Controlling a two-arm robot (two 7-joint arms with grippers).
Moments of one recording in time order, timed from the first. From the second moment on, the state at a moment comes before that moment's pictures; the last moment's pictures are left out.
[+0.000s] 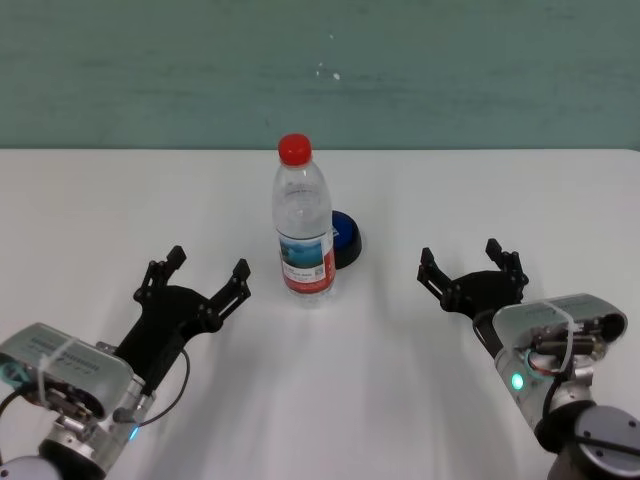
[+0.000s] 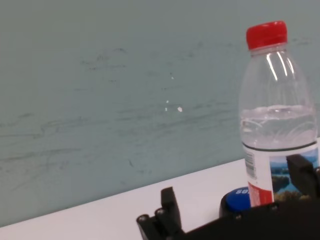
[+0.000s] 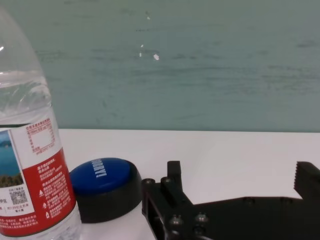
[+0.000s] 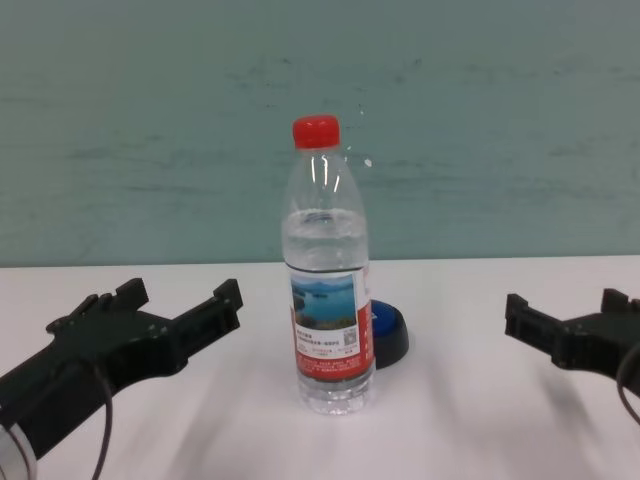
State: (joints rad) left arm 0.11 0.23 0.15 -1.61 -0.09 -0.21 -0.24; right arm -0.04 0.15 -0.23 -1.63 0.19 0.00 -0.02
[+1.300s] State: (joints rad) left arm 0.11 0.23 0.15 -1.61 -0.09 -0.21 -0.24; right arm 0.16 0.12 -0.19 -1.51 0.17 0.10 0.14
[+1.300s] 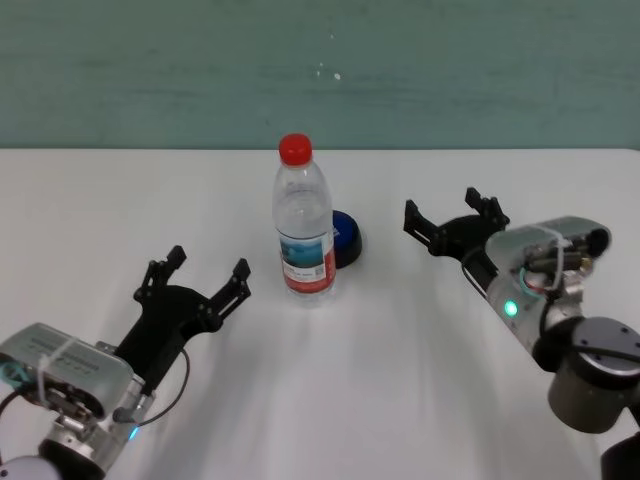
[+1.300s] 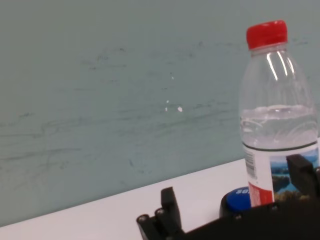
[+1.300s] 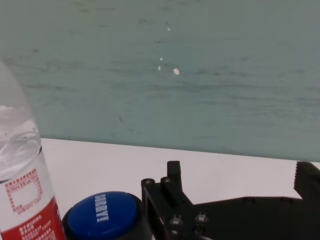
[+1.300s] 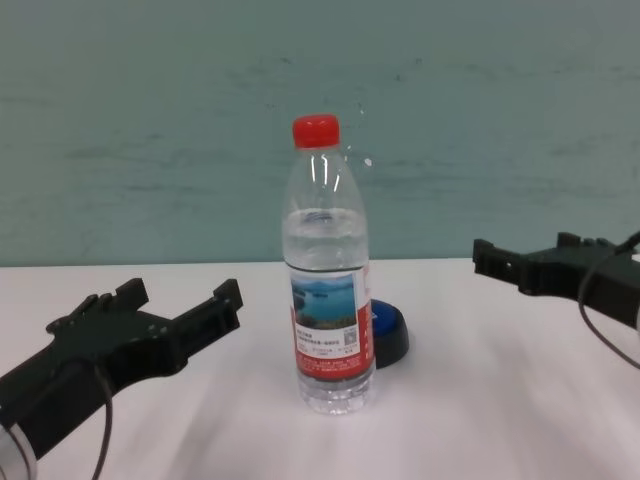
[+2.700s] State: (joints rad) left arm 0.11 0.23 0.15 -1.61 -0.09 -0.21 -0.24; right arm 0.31 0.11 -0.23 -1.31 0.22 0.10 0.22
